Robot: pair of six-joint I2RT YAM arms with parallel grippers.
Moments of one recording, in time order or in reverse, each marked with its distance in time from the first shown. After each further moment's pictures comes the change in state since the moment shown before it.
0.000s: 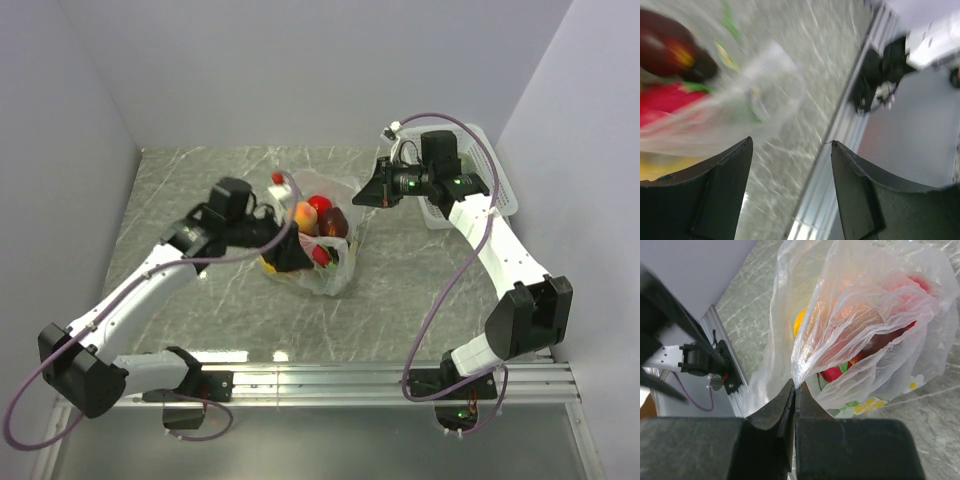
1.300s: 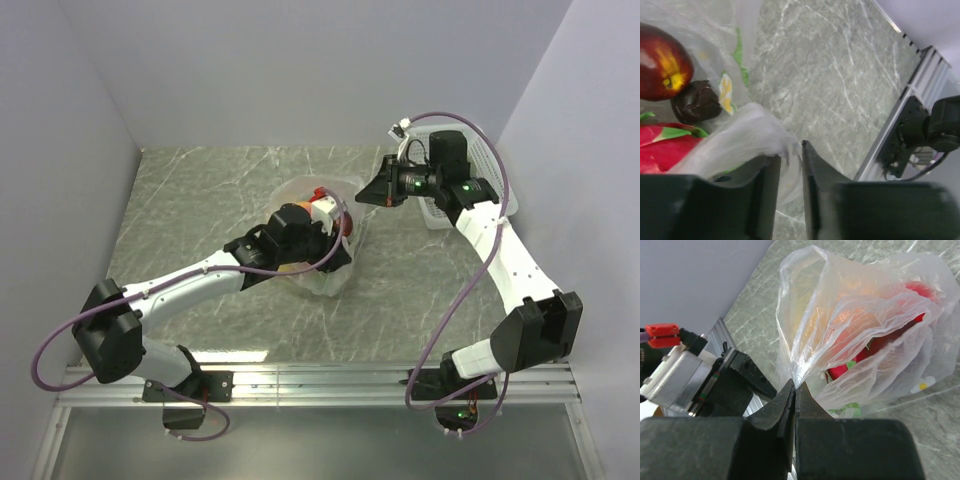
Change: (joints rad) left arm -0.343 0.195 -0.149 0.476 -0.493 -0.241; right arm -0.007 -0.071 -0.020 0.027 0.023 0.090
